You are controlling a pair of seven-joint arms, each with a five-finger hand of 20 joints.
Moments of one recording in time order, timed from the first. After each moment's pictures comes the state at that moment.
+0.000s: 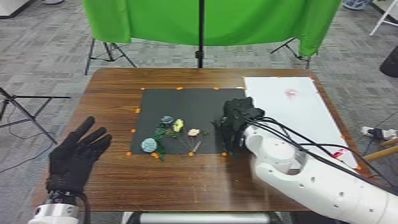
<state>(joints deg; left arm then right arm) 137.4 -56.3 -95.2 -126.1 30.2 12.6 23.1 -58.6 -47.6 26.4 -100.0 -126.8 1.5 35.6</state>
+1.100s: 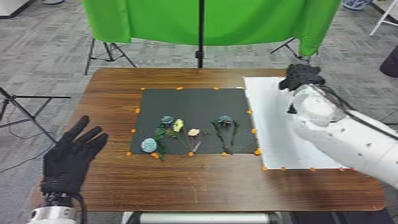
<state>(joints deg) 138.8 -54.2 -94.9 -126.3 28.9 13.2 28.1 -41.2 -42.3 22.3 -79.2 -117.6 5.7 43.7</state>
